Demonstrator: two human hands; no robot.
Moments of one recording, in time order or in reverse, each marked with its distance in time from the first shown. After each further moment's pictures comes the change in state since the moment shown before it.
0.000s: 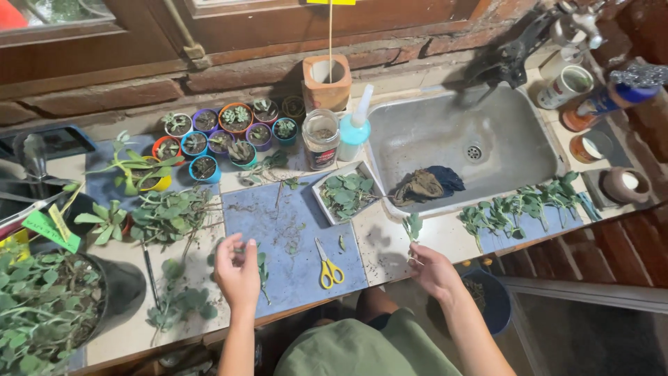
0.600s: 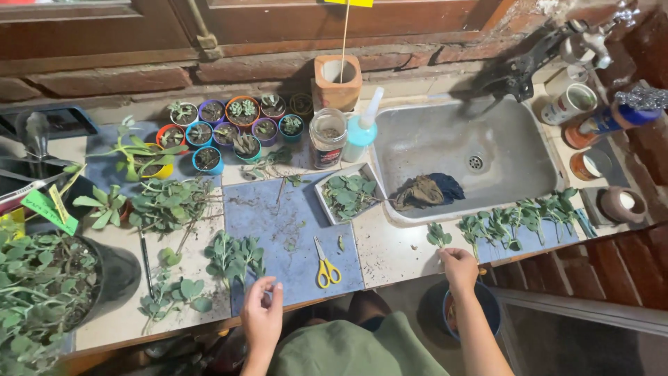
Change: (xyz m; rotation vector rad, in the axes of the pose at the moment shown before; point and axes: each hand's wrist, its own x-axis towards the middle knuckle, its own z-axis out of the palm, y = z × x) left_hand -0.095 -0.031 -0.019 0.113 -0.235 -0.067; right_hand 0.027 -0.023 -0.054 -0.755 0.598 -0.268
